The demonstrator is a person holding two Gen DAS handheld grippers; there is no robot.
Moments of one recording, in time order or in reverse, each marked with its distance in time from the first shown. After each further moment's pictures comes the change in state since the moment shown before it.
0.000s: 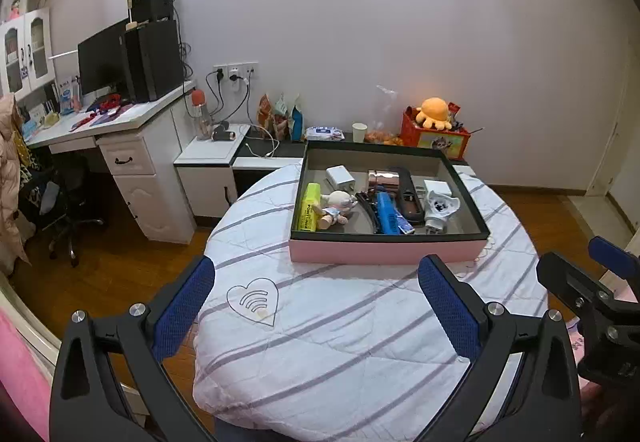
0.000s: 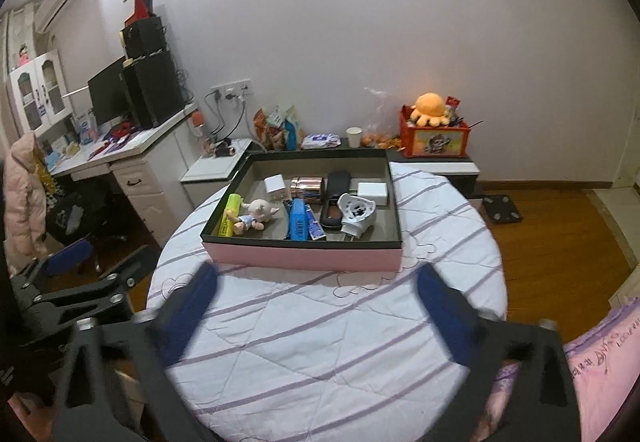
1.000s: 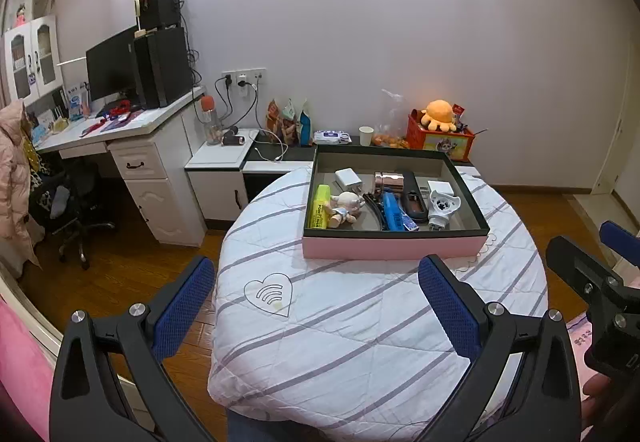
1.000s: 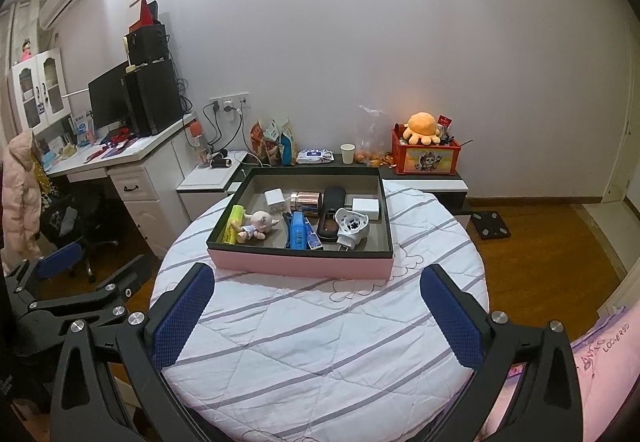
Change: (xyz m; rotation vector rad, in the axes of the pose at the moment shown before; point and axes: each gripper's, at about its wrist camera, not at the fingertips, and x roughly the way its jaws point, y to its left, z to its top) left arm -0.023 0.003 -0.001 0.004 -0.014 0.033; right arm -0.028 0.013 0.004 -0.032 -0.047 -0.033
